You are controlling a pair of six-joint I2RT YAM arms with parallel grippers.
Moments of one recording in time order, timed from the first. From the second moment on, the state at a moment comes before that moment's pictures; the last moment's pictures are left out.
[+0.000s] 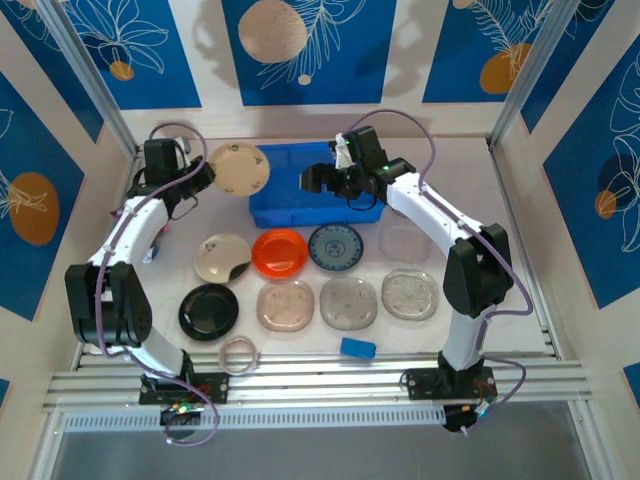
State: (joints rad) left arm -0.02 1.59 1.29 -0.32 0.30 -0.51; right arm 0.48 1.84 1.62 -0.54 -0.40 0.50
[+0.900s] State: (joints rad) left arm -0.22 1.58 1.28 -0.38 0.44 -0.44; right arm 0.44 1.83 1.62 -0.50 -0.47 0.50
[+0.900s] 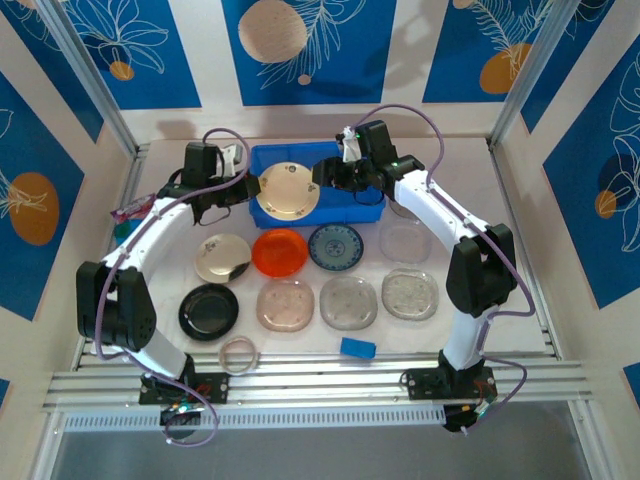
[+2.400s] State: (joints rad) left arm -0.17 1.52 1.18 -0.35 0.31 -0.45; right arm 0.36 2.28 2.09 -0.63 -0.52 0.62
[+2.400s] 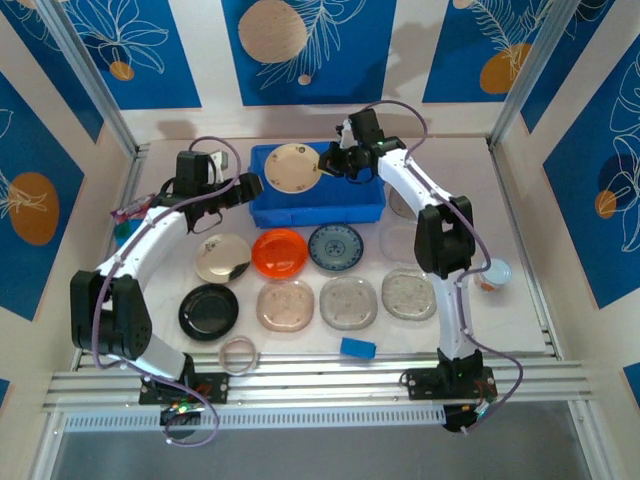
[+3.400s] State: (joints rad) left arm -0.17 1.52 1.14 -0.31 0.31 -0.45; right arm 0.42 2.65 2.45 -0.76 -0.46 0.64
